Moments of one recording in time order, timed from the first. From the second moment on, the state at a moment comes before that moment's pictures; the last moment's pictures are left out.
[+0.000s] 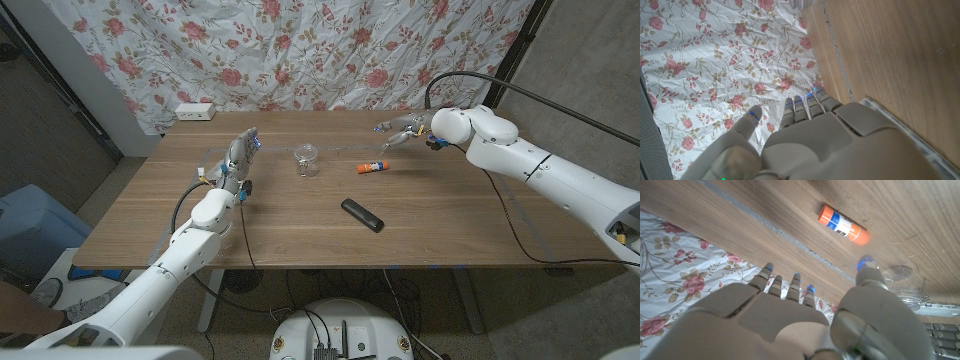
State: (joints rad) left arm 0.96 0.55 0.33 -1.48 -0.55 -0.27 0.20; left_hand 0.03 0.08 0.73 0.12 0.20 0.12 0.01 0.19 0.17 0.09 -0.04 0.20 0.17 0.07 -0.01 0.18 0.17 0.10 -0.04 0.19 0.17; right arm -0.36 -0.82 -0.82 -1.70 -0.56 -0.23 0.58; right_hand 0.64 -0.02 0.30 -0.18 0.18 -0.03 -0.16 0.20 0.18 0.12 -0.05 0.20 0.20 -0.10 0.08 0.20 0.21 0.08 0.13 0.17 0.17
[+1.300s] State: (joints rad) left arm 1.02 0.62 0.32 -1.59 -0.53 -0.16 0.24; left_hand 0.03 0.08 0.74 0.13 0.20 0.12 0.02 0.19 0.17 0.10 -0.04 0.20 0.17 0.09 0.00 0.18 0.17 0.11 -0.04 0.19 0.17; right arm -0.32 -0.73 -0.91 -1.60 -0.74 -0.18 0.63; right_hand 0.69 -0.09 0.30 -0.17 0.22 0.09 -0.18 0.23 0.18 0.29 -0.08 0.23 0.20 0.03 0.05 0.25 0.20 0.15 0.12 0.20 0.16
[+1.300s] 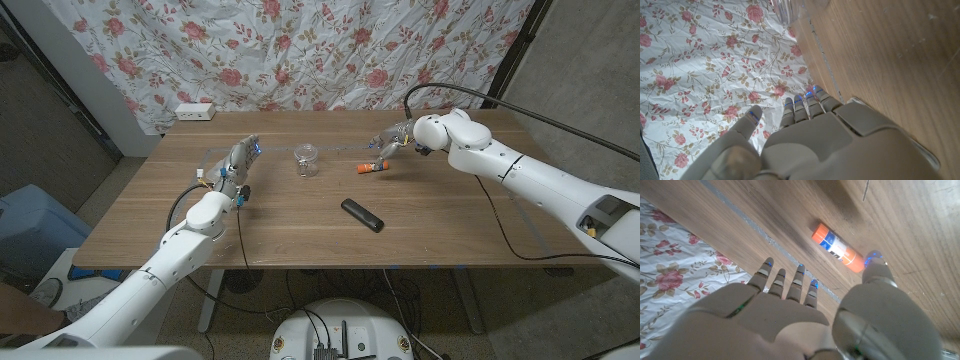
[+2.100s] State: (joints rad) left arm 1.03 0.61 0.32 -1.57 -0.54 -0.19 0.24; left_hand 0.03 0.08 0.74 0.13 0.20 0.12 0.02 0.18 0.17 0.10 -0.04 0.19 0.17 0.09 0.00 0.18 0.17 0.11 -0.04 0.19 0.17; right arm -0.30 -0.69 -0.96 -1.50 -0.79 -0.15 0.60; right_hand 0.74 -0.07 0.32 -0.16 0.22 0.13 -0.20 0.23 0.18 0.34 -0.08 0.23 0.20 0.07 0.02 0.26 0.20 0.18 0.11 0.20 0.16
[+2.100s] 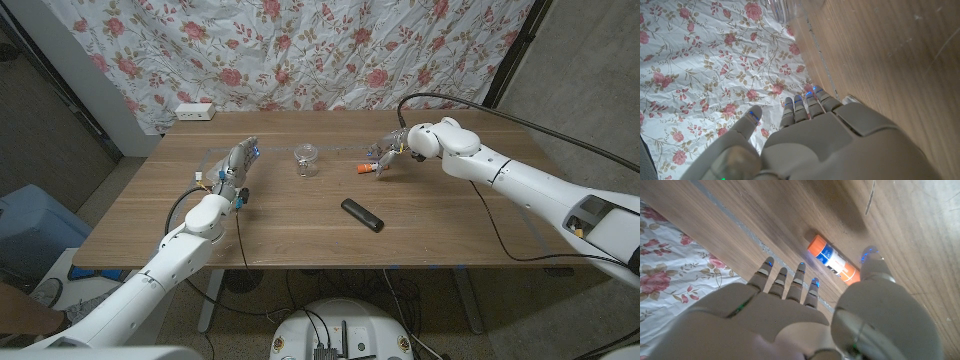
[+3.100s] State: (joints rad) left arm 1.07 0.62 0.30 -1.60 -0.55 -0.19 0.25; left_hand 0.03 0.08 0.74 0.13 0.20 0.13 0.01 0.18 0.17 0.10 -0.04 0.19 0.17 0.09 0.00 0.18 0.17 0.11 -0.04 0.19 0.17; right arm -0.35 -0.69 -0.97 -1.47 -0.86 -0.16 0.44; right_hand 0.81 -0.08 0.33 -0.17 0.26 0.33 -0.22 0.28 0.19 0.56 -0.16 0.25 0.20 0.23 -0.04 0.30 0.21 0.28 0.06 0.20 0.16
